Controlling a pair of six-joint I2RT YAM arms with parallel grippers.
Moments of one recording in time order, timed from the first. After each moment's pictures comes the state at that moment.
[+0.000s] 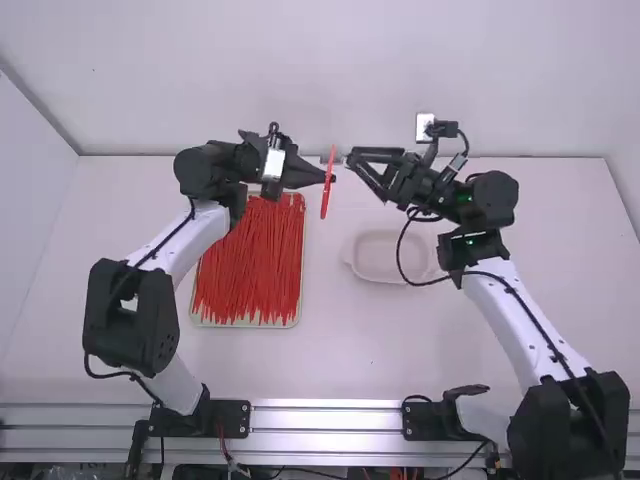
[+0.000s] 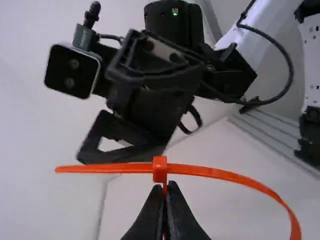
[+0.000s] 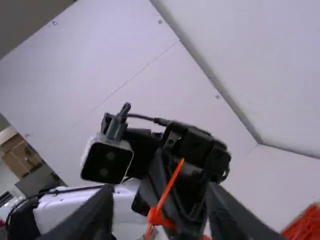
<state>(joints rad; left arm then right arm) -0.19 1.73 1.28 1.33 1.54 -0.38 0.21 1.33 0.97 0.80 -0.99 1.05</state>
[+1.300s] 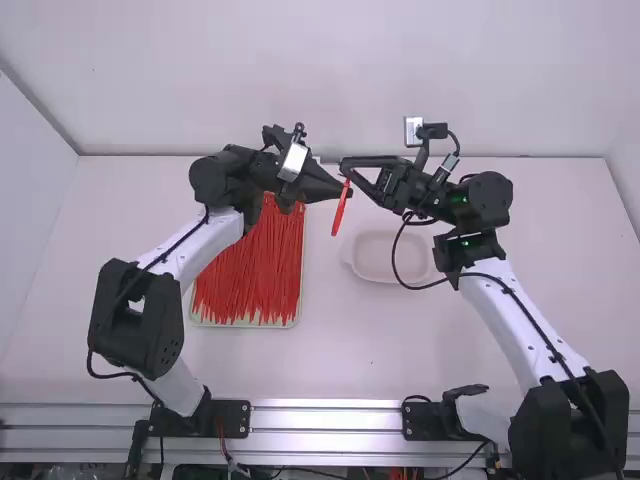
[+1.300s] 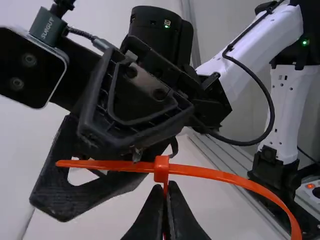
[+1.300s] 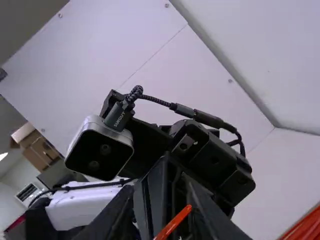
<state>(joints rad) -0.28 1.73 1.28 1.39 1.54 -0.68 0.25 1.33 0.97 0.80 -1.04 1.12</state>
